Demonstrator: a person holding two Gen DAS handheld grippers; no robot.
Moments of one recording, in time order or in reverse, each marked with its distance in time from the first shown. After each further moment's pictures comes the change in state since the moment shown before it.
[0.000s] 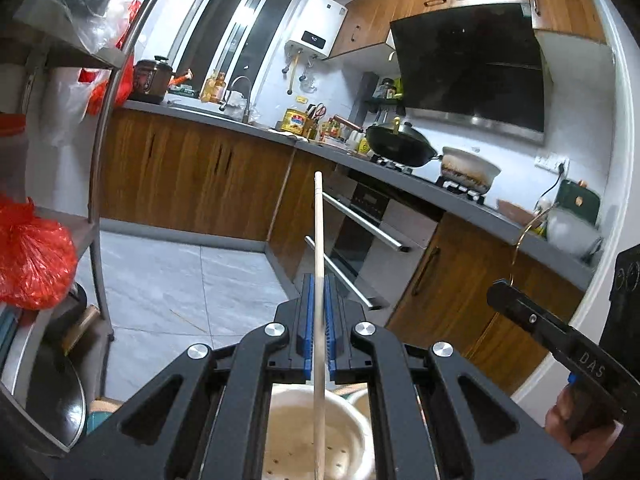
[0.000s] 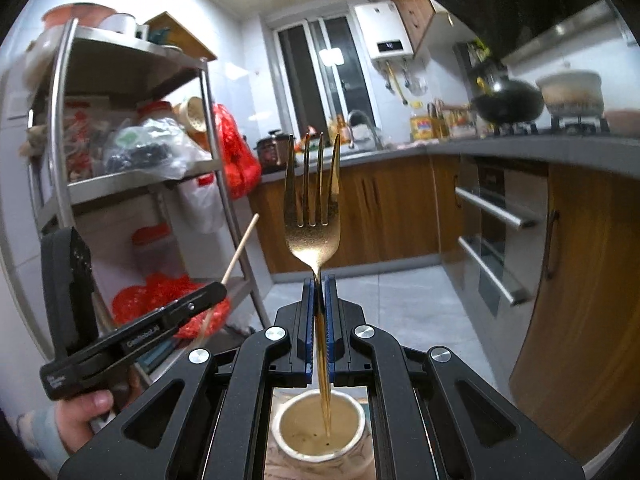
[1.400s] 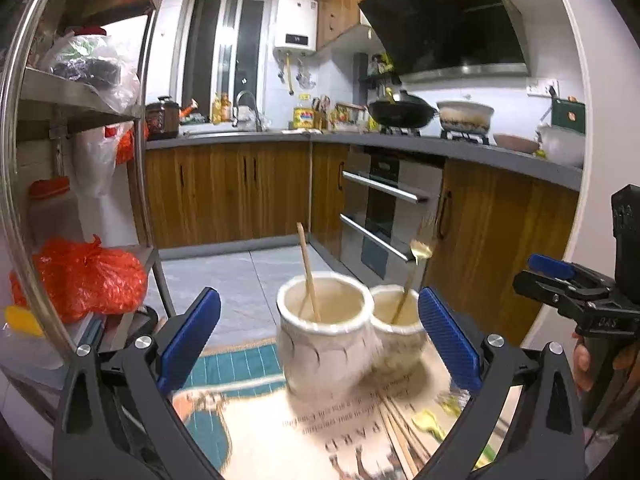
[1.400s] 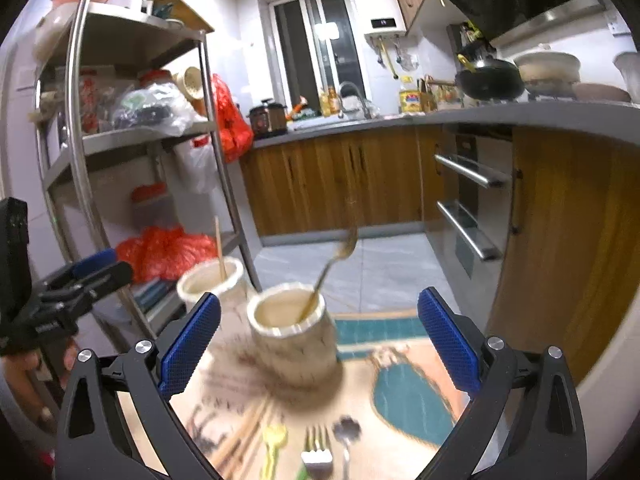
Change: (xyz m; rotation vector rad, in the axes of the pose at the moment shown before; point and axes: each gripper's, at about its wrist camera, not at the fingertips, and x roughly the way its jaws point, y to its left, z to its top) left arm -0.114 -0.038 -0.047 0.238 0.051 0.144; right arm -0.082 -0.021 -0.055 -0.023 0.115 -0.051
